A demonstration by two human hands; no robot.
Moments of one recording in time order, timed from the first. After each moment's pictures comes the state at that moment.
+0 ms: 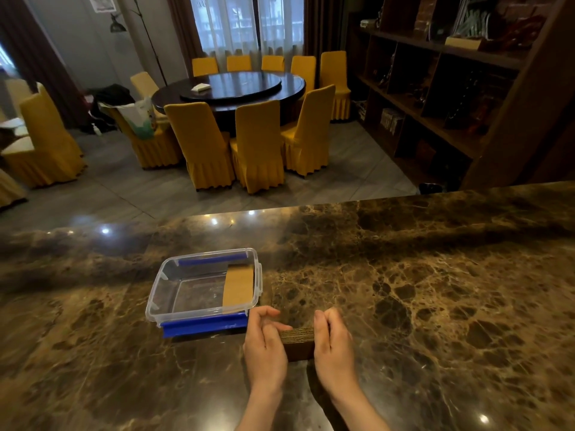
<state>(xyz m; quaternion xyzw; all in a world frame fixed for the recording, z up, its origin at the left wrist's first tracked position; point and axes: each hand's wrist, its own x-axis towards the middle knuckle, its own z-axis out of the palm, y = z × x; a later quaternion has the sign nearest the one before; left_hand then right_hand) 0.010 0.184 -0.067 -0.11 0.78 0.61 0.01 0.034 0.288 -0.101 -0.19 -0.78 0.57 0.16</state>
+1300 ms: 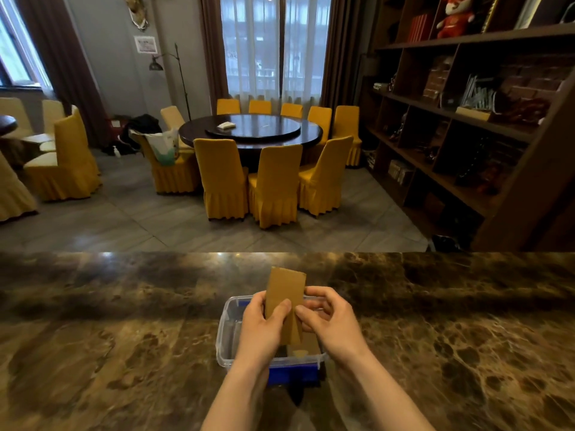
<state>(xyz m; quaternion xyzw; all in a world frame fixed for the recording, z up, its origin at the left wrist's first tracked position) -0.099 0.060 0.011 -0.01 0.71 0.69 0.09 -0.074 0.199 0.011 -0.10 -0.75 0.65 0.07</state>
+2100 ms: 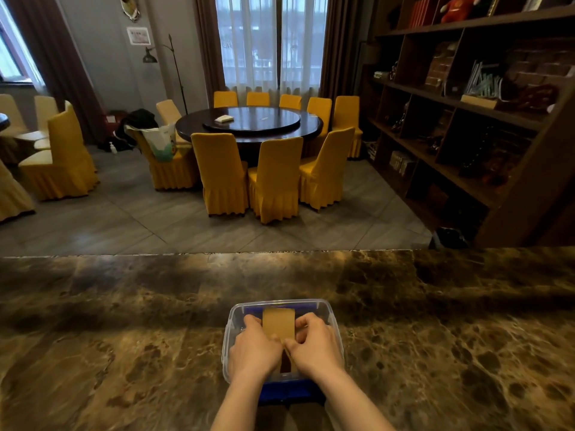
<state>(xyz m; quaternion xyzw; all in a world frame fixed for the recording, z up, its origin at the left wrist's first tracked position) -0.133 0.044 -0.027 -0.10 0.92 0.35 0.15 -0.110 0.154 -0.041 -0.23 -0.89 0.39 0.01</state>
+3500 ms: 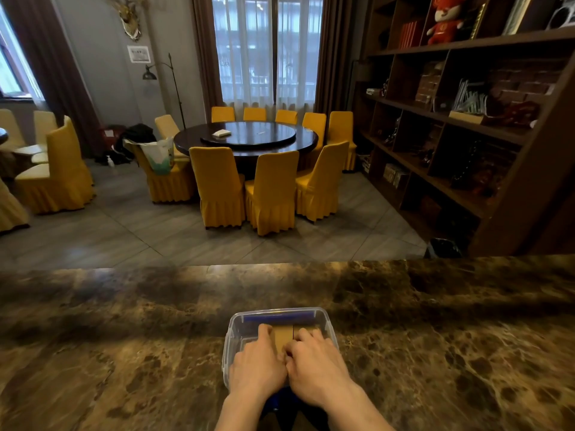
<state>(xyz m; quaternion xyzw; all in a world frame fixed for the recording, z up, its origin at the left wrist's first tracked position) -0.126 0.042 -0.025 0.03 0.96 0.23 0.17 -0.089 0.157 -0.015 -0.02 -0.99 0.11 -0.08</state>
